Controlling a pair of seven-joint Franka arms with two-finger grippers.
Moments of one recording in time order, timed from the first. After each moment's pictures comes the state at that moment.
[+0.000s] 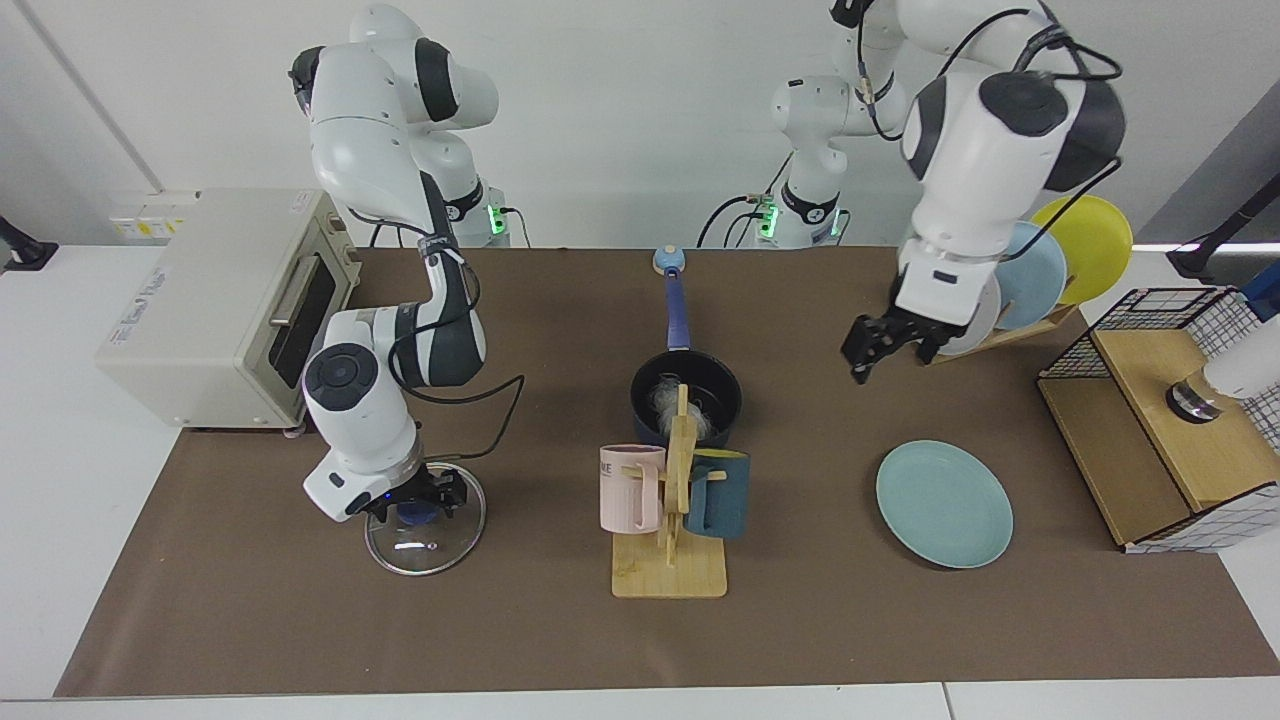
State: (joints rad) left arm -0.02 0.26 -0.20 -1.37 0.10 1.72 -0.46; right arm 0.07 0.69 0.01 -1.36 -0.07 2.08 0.05
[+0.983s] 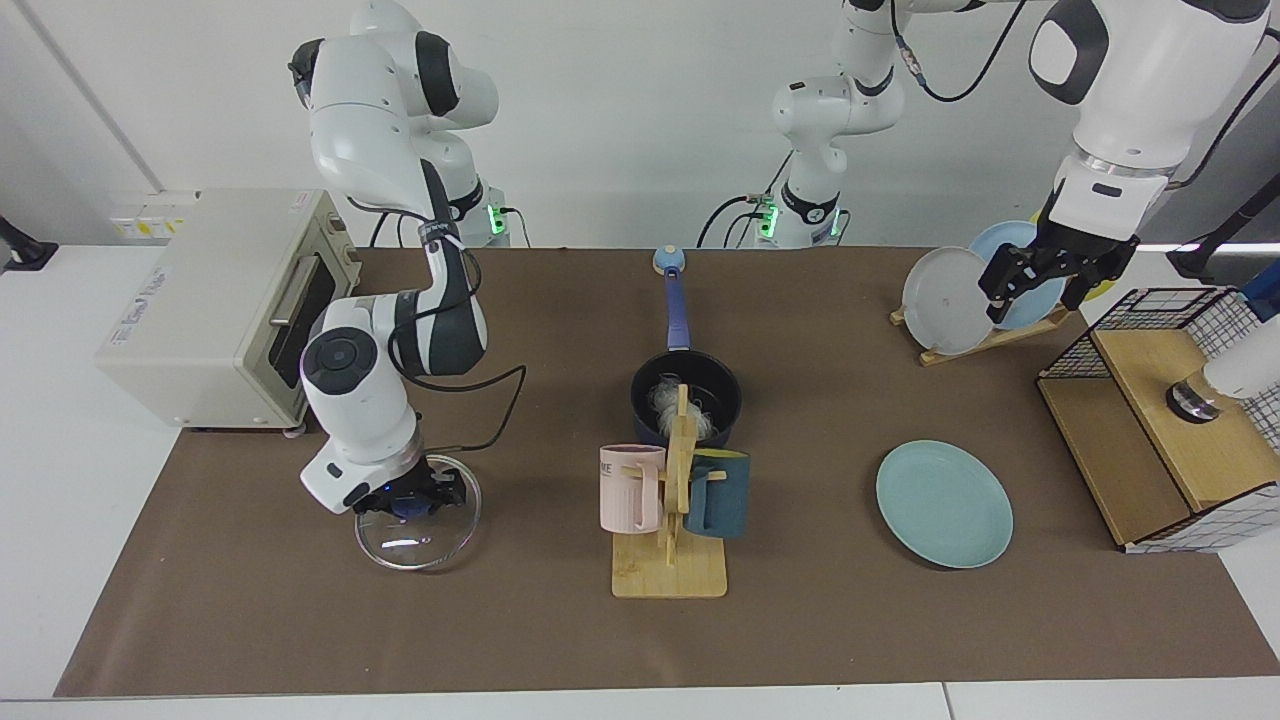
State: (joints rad) left arm 0.08 0.15 -0.10 -1.38 0.10 1.64 -0.10; right arm 0.07 0.65 0.01 -1.36 -0.07 2.07 0.06
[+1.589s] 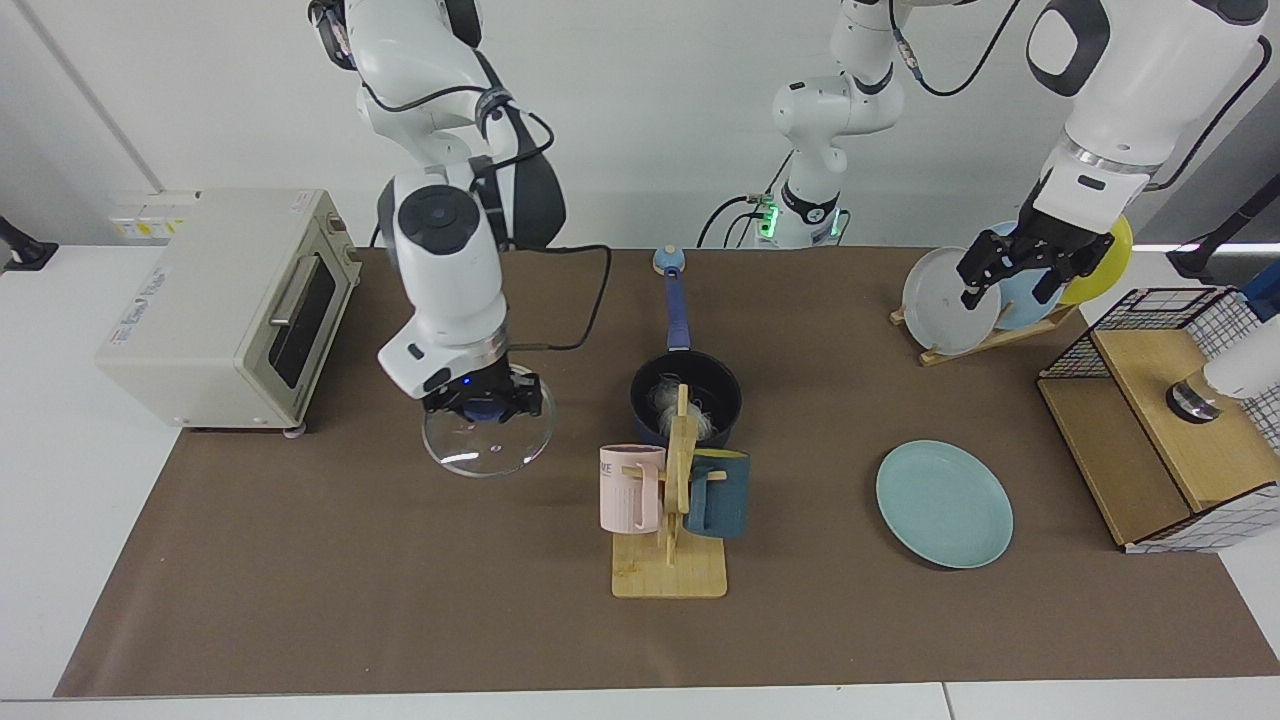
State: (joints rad) left arm 0.08 0.12 -0.10 -1.42 0.00 1.60 -0.05; right arm 0.27 0.44 0.02 -1.36 -0.07 1.78 0.37
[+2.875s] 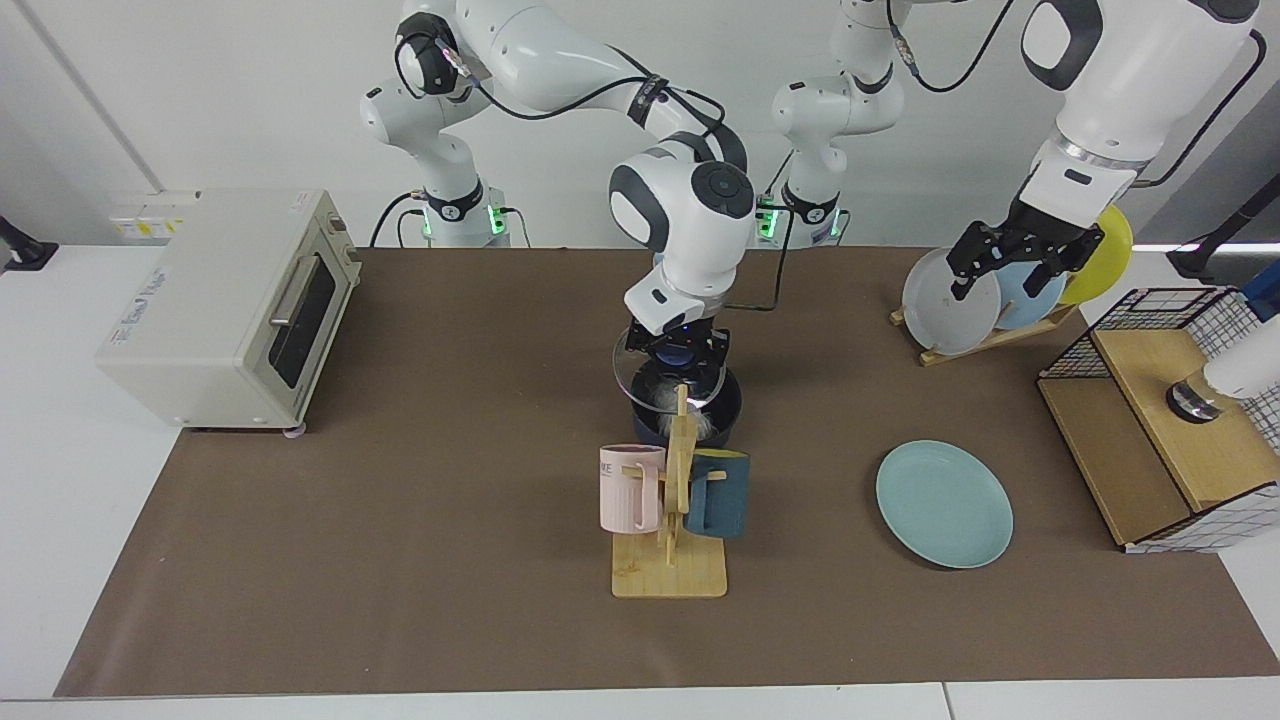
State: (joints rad) left arm 0.08 0.10 -0.10 -1.44 0.00 1.58 -0.03; right arm 0.64 0.59 0.03 -1.25 -0.07 1.75 0.87
